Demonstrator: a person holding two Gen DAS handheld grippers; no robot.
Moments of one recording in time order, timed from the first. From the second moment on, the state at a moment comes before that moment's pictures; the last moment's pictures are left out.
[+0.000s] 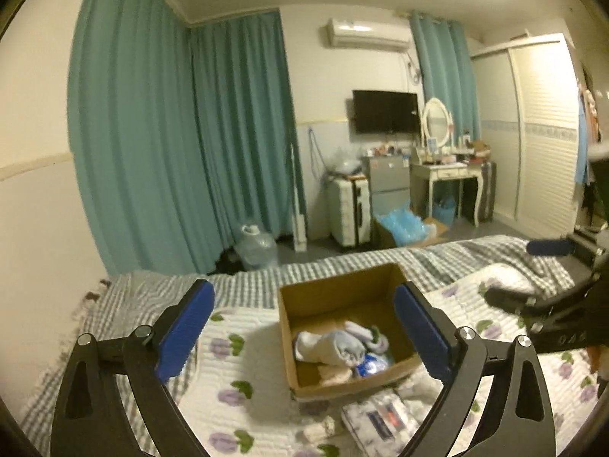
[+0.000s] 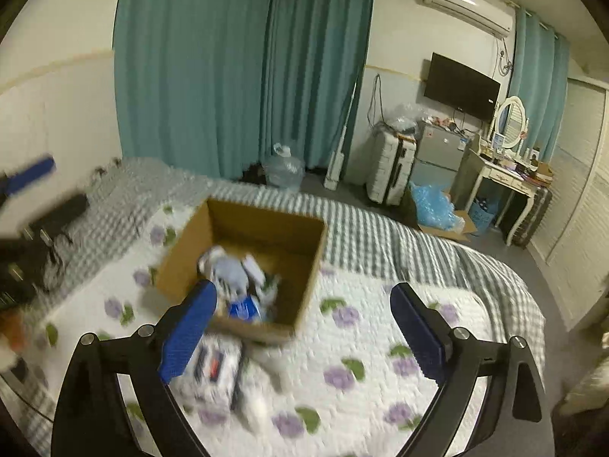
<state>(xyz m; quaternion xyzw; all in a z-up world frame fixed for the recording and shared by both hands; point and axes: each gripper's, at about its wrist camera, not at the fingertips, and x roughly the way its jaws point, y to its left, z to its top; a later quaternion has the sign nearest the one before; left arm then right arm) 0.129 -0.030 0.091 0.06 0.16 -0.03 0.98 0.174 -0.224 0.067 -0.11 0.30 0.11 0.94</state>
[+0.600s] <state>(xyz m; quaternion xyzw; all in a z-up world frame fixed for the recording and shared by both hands) 0.103 -0.069 -0.036 0.03 0.29 -0.03 0.96 0.163 -0.214 -0.104 -0.17 0.40 0.15 0.89</state>
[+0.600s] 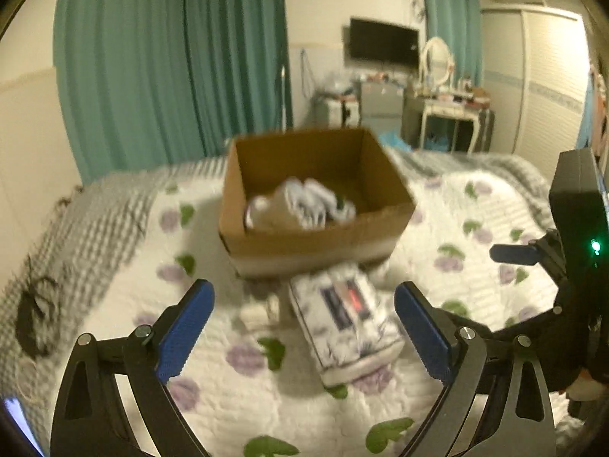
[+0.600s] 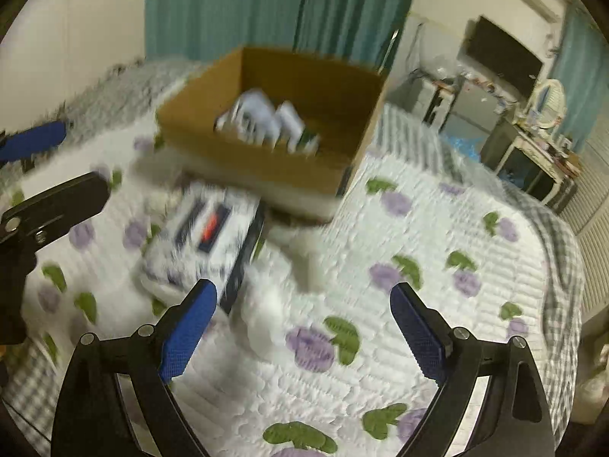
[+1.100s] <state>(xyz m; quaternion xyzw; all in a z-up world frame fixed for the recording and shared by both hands) 0.125 -0.058 -0.109 0.01 0.38 -0.01 0.93 0.194 -0.201 -0.174 -0.18 0.46 0.21 0.84</state>
